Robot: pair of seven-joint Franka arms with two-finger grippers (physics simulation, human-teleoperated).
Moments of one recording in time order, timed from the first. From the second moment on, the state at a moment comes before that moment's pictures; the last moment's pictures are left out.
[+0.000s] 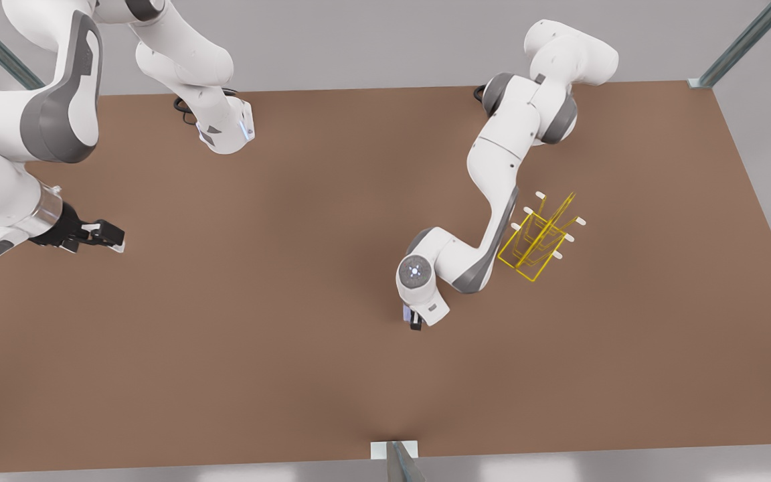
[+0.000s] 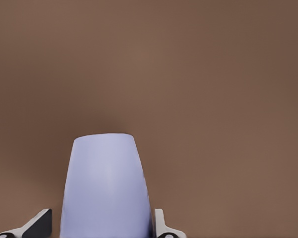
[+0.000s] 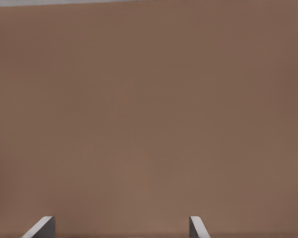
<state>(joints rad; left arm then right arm) -0.62 1.05 -0.01 -1.03 0.09 2.00 -2.07 -0.20 0.14 0.17 -1.42 -0.01 1.54 0.01</state>
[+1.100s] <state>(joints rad) -0.62 0.94 0.04 -1.02 0.34 1.75 -1.97 -0.19 0.15 0.17 -1.42 -0.02 1.55 0.00</state>
